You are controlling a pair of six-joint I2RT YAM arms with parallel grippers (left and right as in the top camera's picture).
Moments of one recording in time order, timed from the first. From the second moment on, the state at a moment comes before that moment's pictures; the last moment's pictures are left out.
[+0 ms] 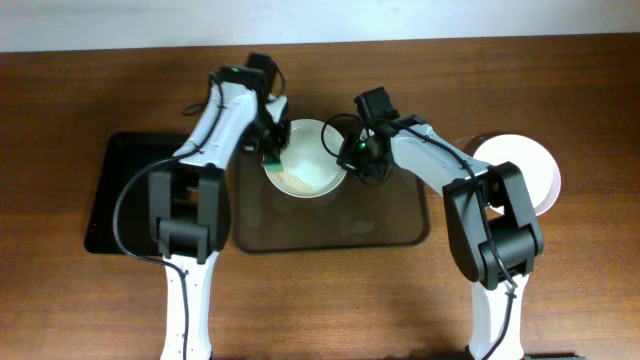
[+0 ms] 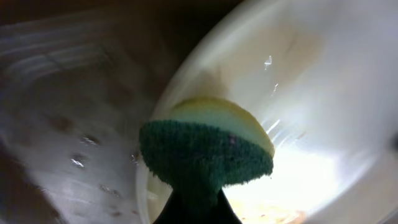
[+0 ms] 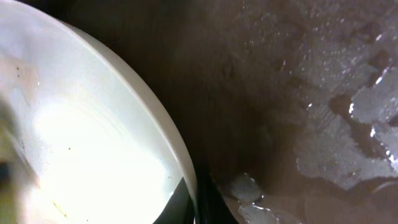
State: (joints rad) left arm -0.23 2.42 2.11 -1.22 0.18 -0.07; right arm 0.34 2.17 1.51 -0.57 -0.31 0.75
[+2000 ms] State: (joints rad) left arm -0.13 2.43 2.32 -1.32 0.25 -0.07; right arm -0.33 1.65 1.33 -0.96 0.26 0.50
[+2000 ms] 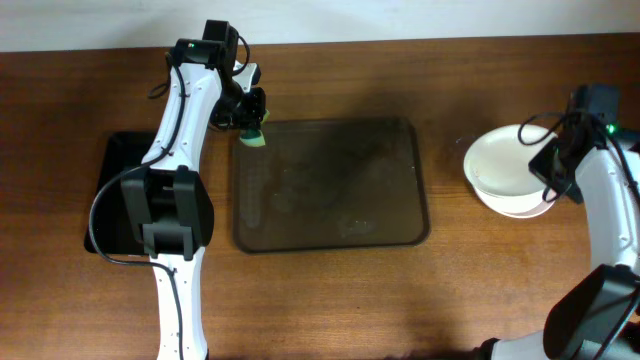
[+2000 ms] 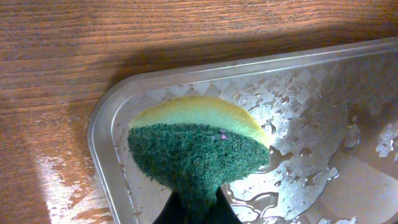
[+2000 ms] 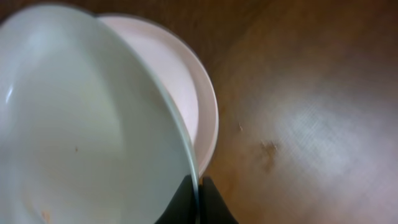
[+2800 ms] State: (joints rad) left arm 0.26 2.21 2.11 -1.51 -0.06 -0.22; right arm -0.18 1.58 1.22 -0.79 0.01 0.37
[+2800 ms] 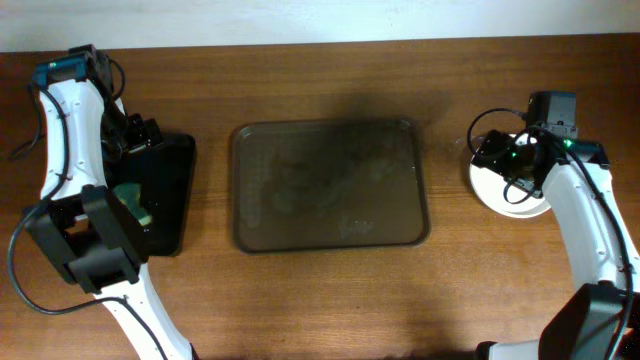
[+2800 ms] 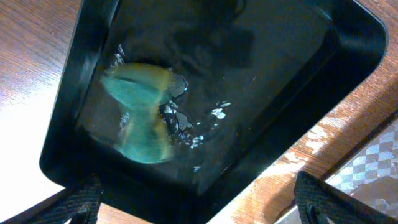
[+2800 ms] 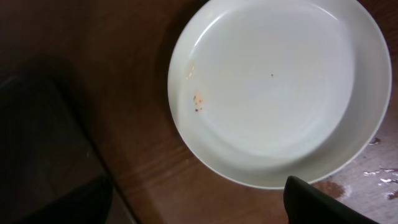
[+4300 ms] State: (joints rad) left arm 0.25 2.20 2.11 -1.53 0.00 -0.22; right arm -0.02 0.02 0.01 -0.08 -0.02 0.22
